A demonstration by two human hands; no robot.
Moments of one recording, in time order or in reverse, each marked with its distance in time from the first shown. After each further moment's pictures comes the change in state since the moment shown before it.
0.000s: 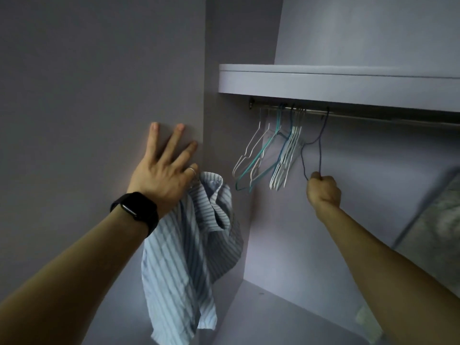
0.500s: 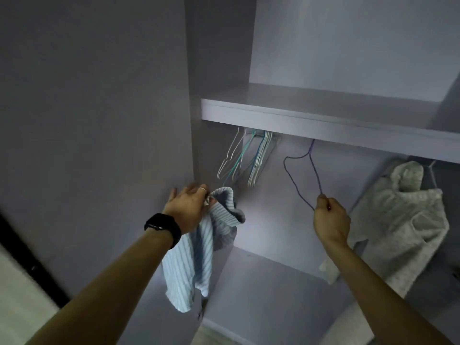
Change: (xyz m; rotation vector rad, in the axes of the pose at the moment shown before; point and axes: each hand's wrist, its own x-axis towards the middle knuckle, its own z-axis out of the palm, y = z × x) left_hand -0.021 -0.012 -0.076 -1.156 -0.265 0.007; right_hand -0.128 -0.013 -0.172 0.054 0.051 0.004
